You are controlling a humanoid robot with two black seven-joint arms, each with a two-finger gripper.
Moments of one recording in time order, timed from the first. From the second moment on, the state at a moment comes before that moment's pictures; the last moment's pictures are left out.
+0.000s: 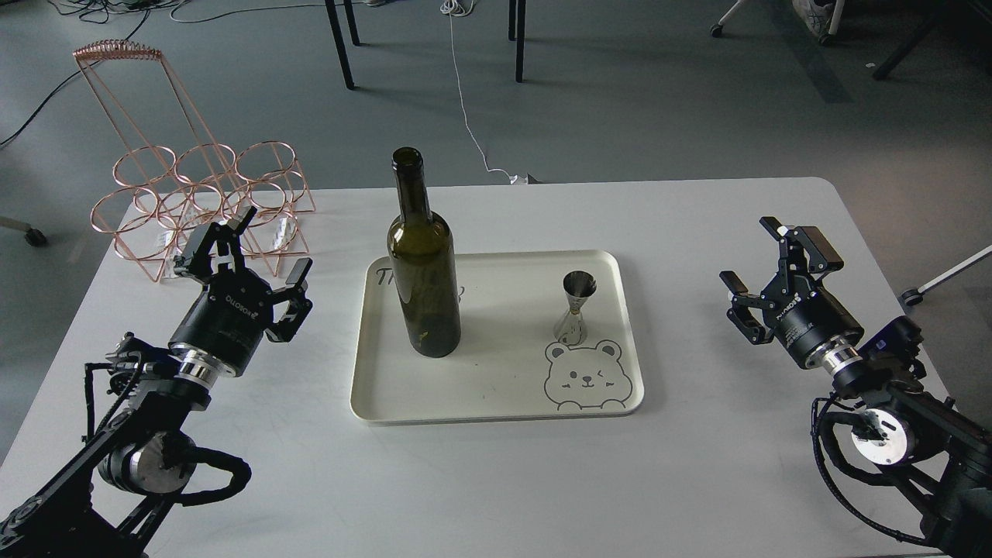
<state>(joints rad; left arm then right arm) -0.08 0.32 -1.16 -1.30 0.49 -0.23 -0.36 0.38 -0.48 0.72 0.93 -0.33 0.28 0.49</state>
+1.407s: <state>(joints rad) -0.07 0.29 -1.16 -1.26 0.57 -0.24 -0.43 0.53 -0.36 0.41 0.84 -2.04 -0.49 0.49</state>
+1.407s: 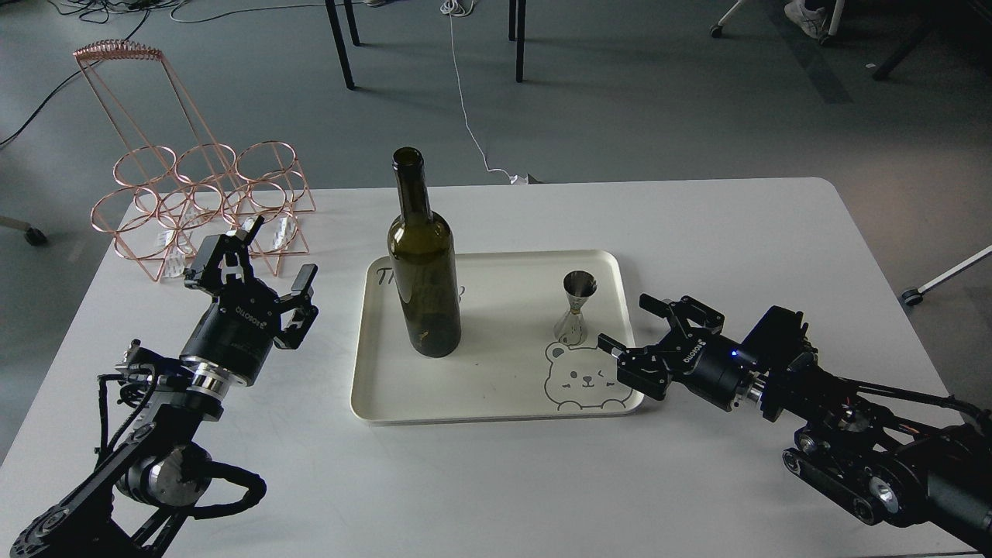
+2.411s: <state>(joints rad) -0.07 0.29 -1.16 -1.27 0.57 -0.23 -0.43 0.65 -0.18 0.36 0.66 -2.02 -0.49 0.49</state>
